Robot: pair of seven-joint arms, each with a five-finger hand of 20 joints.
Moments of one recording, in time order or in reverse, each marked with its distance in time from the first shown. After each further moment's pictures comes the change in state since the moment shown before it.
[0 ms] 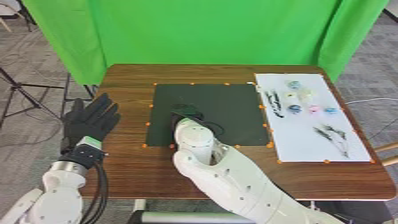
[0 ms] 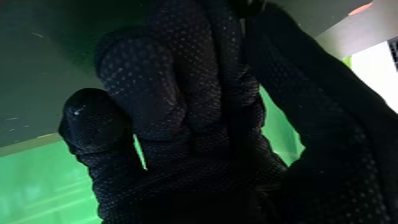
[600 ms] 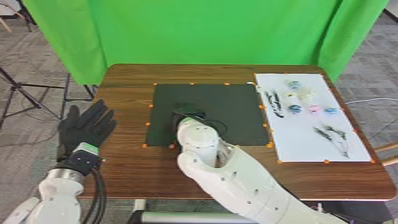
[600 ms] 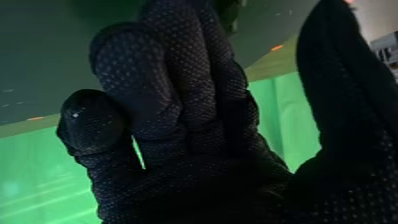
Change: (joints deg) left arm 4.4 -0.8 -1.6 -2.0 -0.8 1.7 1.7; right arm -0.8 2.4 0.6 -5.3 -1.2 -4.4 -1.0
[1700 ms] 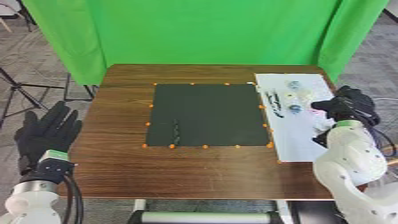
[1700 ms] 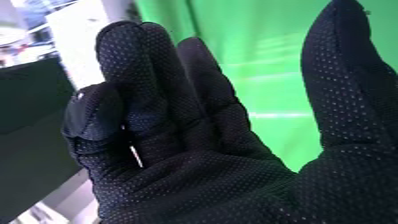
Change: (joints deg) left arm 8.6 -1.7 -8.7 -2.2 -1.6 0.3 9.1; right arm -33.8 32.6 44.6 -28.0 -5.3 17.7 7.7
